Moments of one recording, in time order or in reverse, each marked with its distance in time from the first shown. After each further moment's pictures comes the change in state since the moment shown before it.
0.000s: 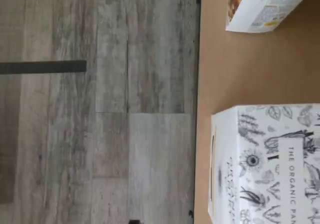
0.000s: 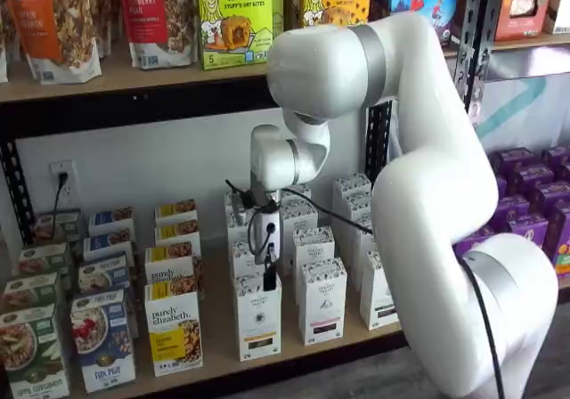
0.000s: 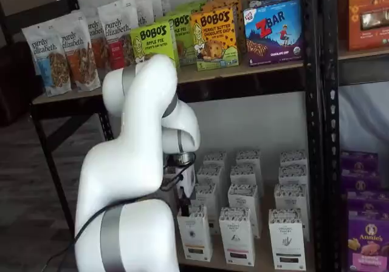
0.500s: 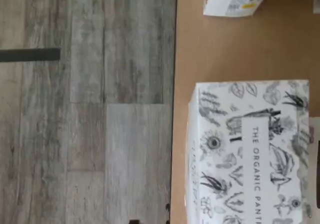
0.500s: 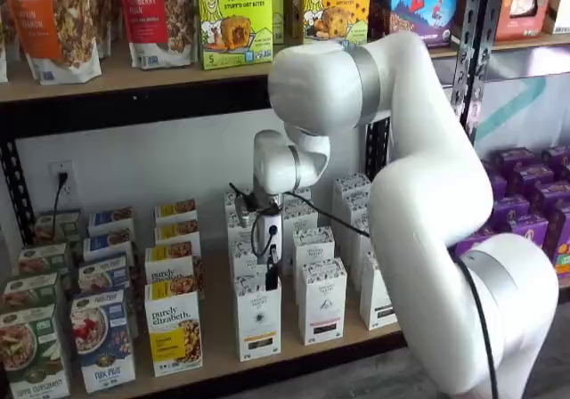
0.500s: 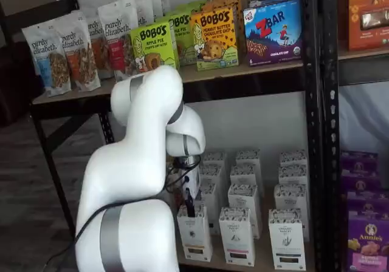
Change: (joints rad) arm -0.028 0.107 -0.131 -0.017 0.015 -0.013
